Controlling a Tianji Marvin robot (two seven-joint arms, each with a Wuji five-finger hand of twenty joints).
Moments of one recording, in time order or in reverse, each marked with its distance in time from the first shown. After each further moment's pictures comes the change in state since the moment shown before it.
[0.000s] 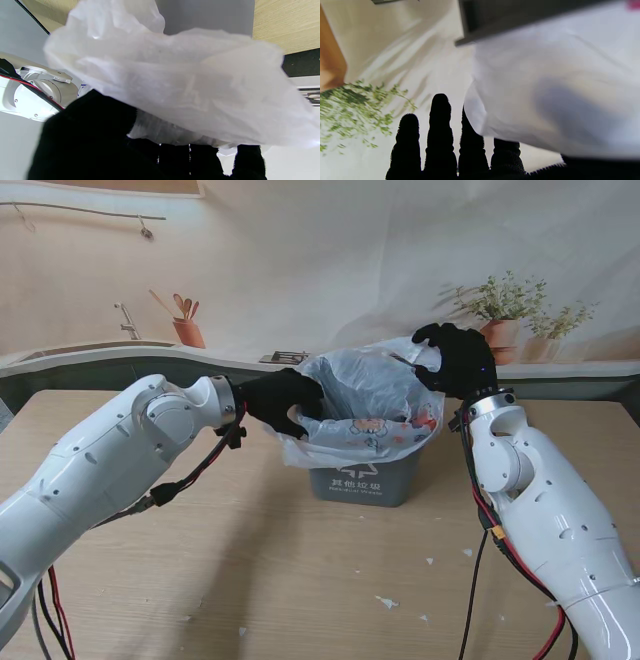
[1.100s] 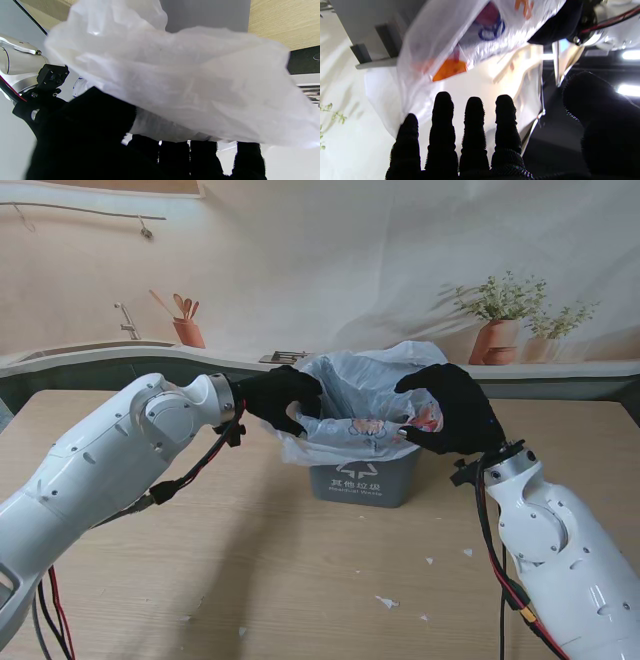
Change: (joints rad) left arm 0.007 0.000 -0.018 -0.012 0.004 0.026 -0.004; right arm -0.313 0.009 0.182 -0.231 0.058 -0.461 -0.014; left_hand 0.000 -0.024 0.000 0.000 0.000 0.000 0.000 -0.010 0.000 0.000 0.000 -0.012 -0.010 -0.005 -0.012 0.000 0.003 -0.001 0.000 0.007; right_hand -0.137 -0.069 -0.138 0.000 0.025 -0.037 0.009 0.131 -0.029 -0.050 0.043 0.045 0.025 -0.049 -0.055 -0.017 0.006 0.010 -0.005 -0.089
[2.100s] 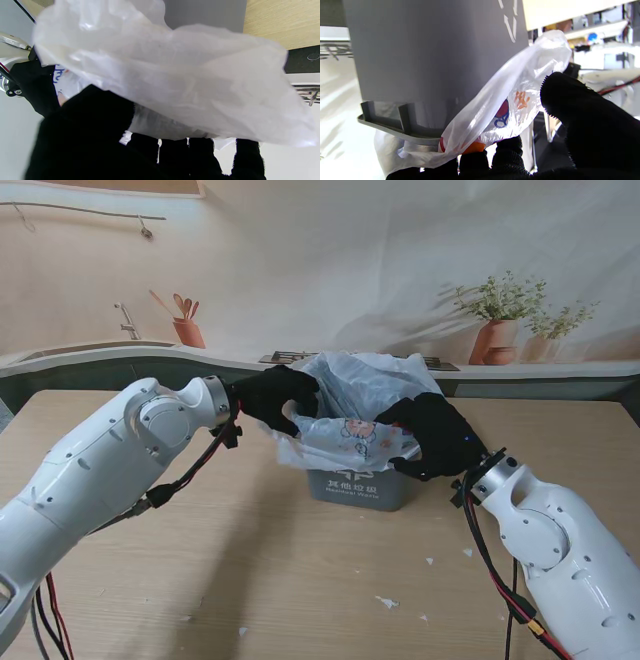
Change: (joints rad) left arm 0.033 0.007 -0.038 -0.016 0.002 0.012 0.012; right arm -0.034 0.040 -0.010 -0.071 -0.130 0.026 0.230; left_hand 0.001 -0.004 -0.048 0.000 0.000 -0.027 -0.001 -0.059 -0.025 0.000 -0.009 -0.049 -0.015 -0.044 -0.028 -0.010 0.000 -0.013 0.000 0.011; right_hand 0.084 -0.012 0.126 0.000 -0.052 -0.026 -0.056 -0.040 -0.045 -0.009 -0.121 -0.055 0.014 0.002 -0.045 -0.009 -0.109 -0.012 0.254 -0.238
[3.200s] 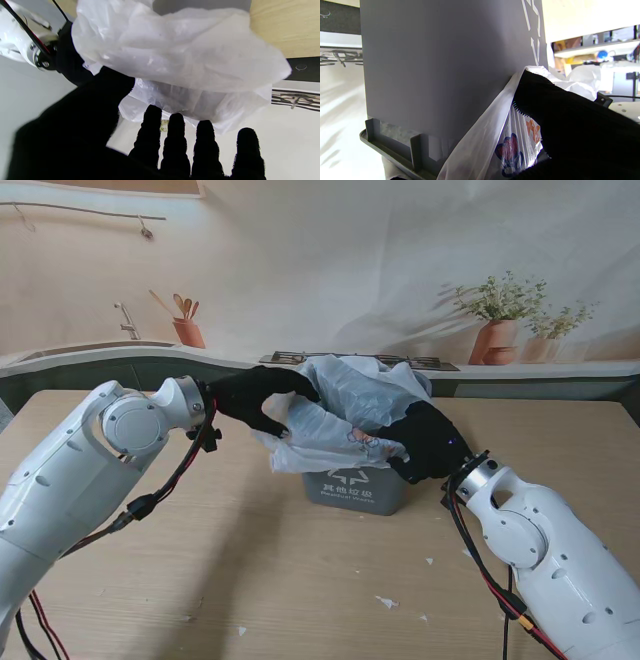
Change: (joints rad) left arm 0.138 0.052 -0.204 -0.170 -0.070 0.061 -0.168; right arm 0.040 0.016 -0.096 0.039 -0.087 0.091 -0.048; left_hand -0.149 0.018 0.058 0.063 -0.410 0.050 -0.554 -0.192 -0.445 0.024 -0.119 -0.060 -0.105 0.097 -0.059 -0.048 -0.004 -0.001 -0.093 0.026; right_hand 0.194 -0.120 0.207 -0.153 0.483 -0.008 0.243 0.106 0.614 0.033 0.182 0.350 0.320 -0.003 0.309 0.093 0.067 -0.024 0.219 -0.034
